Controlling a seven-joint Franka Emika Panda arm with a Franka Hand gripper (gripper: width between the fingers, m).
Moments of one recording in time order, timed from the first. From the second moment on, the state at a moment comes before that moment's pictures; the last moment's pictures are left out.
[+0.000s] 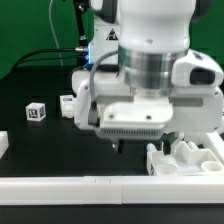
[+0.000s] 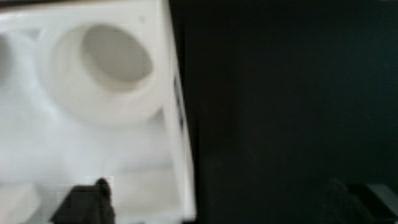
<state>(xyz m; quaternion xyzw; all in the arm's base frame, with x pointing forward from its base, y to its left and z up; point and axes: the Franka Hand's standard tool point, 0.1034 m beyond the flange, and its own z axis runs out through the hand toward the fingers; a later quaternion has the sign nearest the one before) 0.606 0.019 0.050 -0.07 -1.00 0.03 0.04</state>
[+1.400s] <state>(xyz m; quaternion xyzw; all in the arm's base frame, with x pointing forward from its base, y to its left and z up) 0.579 -0.005 0.055 -0.63 -0.77 0.06 0.01</state>
